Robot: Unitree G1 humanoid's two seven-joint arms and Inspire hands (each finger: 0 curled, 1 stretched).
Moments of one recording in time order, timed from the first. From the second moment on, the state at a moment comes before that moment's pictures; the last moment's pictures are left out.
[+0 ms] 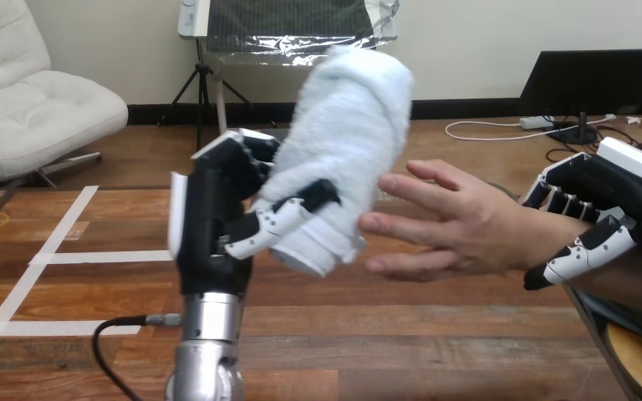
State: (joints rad) left arm -0.26 -0.06 -0.07 0.62 -0.15 -0.84 -0.04; right arm -0.23 -0.83 -0.06 0.08 -0.23 -0.04 0.57
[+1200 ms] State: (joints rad) left arm -0.42 -0.13 -0.08 0.91 -0.24 -0.85 -0.08; right arm -0.25 -0.82 -0.05 0.02 -0.23 -0.01 0.57
